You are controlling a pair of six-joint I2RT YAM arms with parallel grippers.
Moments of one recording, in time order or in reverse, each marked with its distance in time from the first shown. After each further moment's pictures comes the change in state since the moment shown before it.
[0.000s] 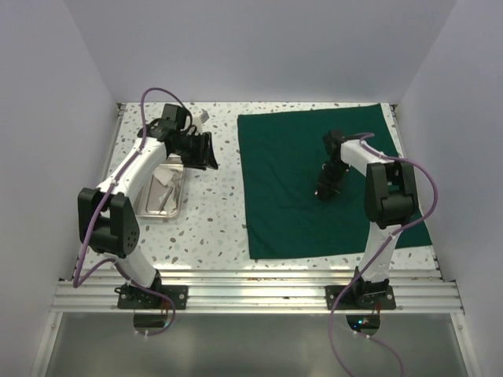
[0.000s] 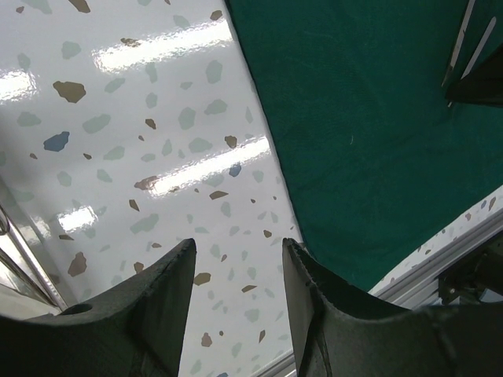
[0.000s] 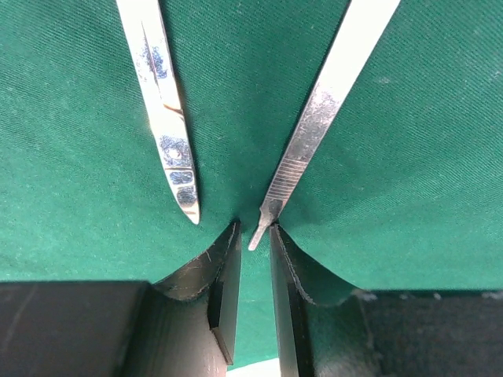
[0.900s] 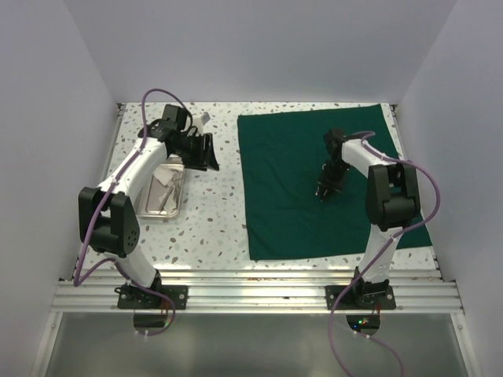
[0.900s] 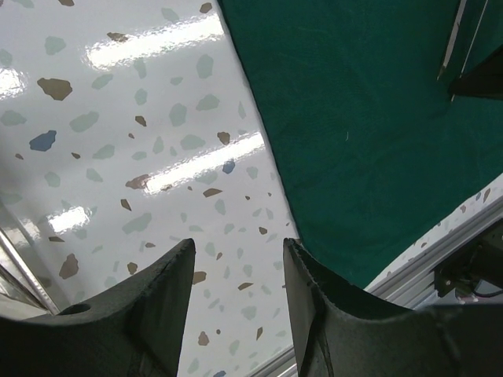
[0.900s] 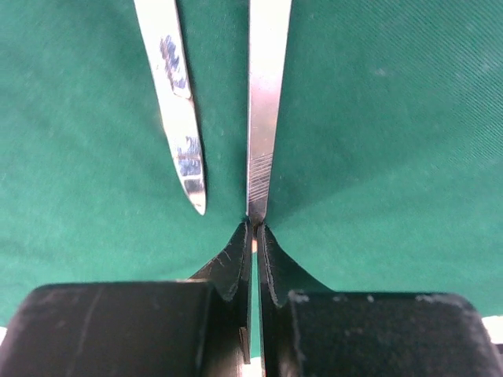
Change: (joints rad) left arm 0.000 0.003 -0.006 0.000 0.019 0.007; right arm 0.000 -0.028 -0.015 -0.002 -0.002 -0.004
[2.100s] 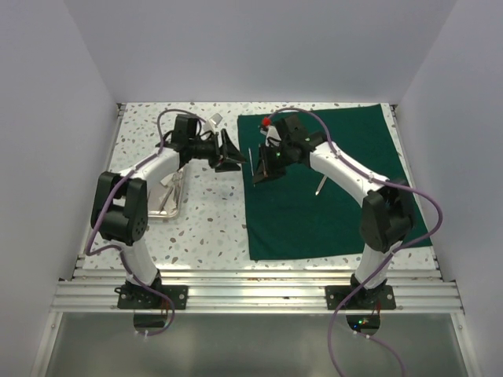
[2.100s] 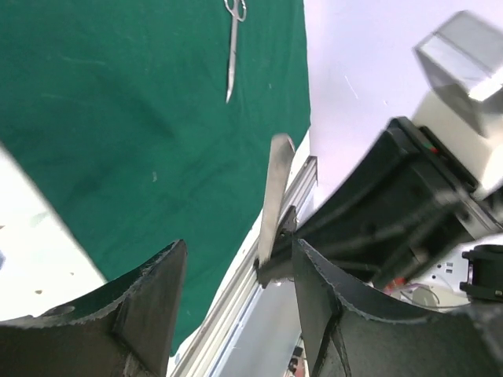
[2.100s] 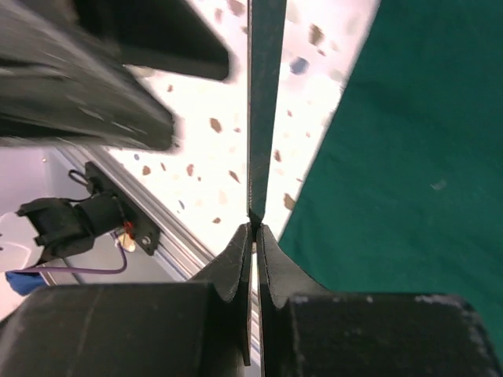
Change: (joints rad) left arm -0.024 0.122 -0.179 0.605 0.514 -0.527; right arm 0.388 -0.169 0.122 0.256 -0.509 -0.211
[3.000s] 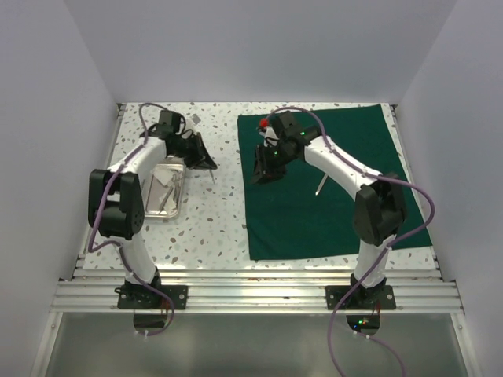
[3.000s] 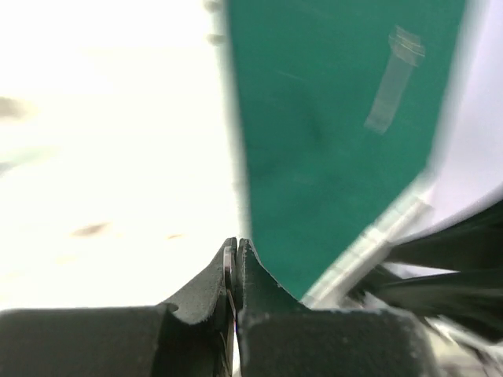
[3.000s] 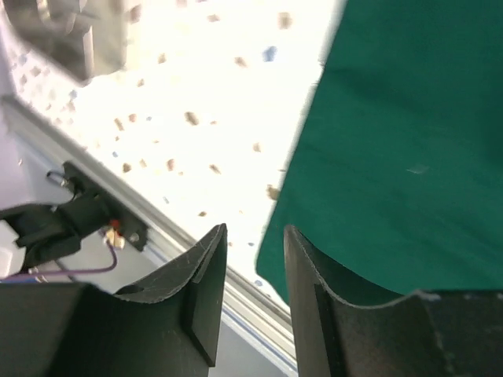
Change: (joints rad) left arm 0.088 0.042 0.119 -0.358 -0.246 0.253; right arm 0.027 0.081 0.126 -0.122 0.038 -0.019
